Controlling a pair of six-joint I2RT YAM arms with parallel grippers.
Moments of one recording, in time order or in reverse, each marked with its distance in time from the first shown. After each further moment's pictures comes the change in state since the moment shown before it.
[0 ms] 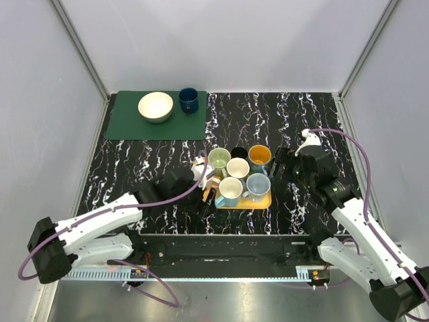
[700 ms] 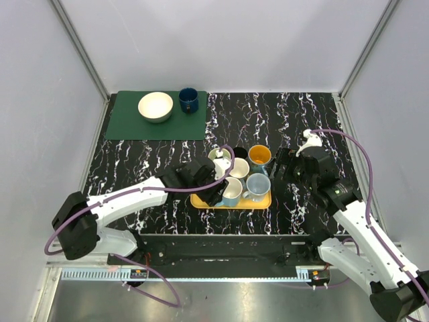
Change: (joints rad) left arm -0.003 0.342 0.197 0.010 -0.087 0.163; right arm 0.000 -0.029 0.000 -0.001 -0.020 0.000
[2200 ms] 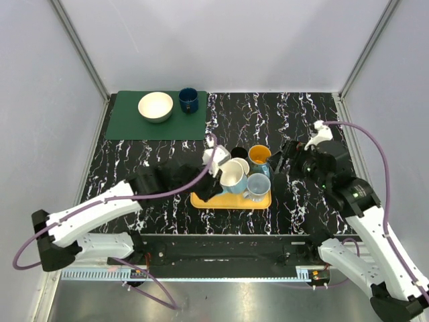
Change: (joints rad) left arm -0.117 -0.167 0.216 -0.206 -0.023 -0.060; right arm 0.000 -0.018 0.171 -0.110 -0.059 0.003
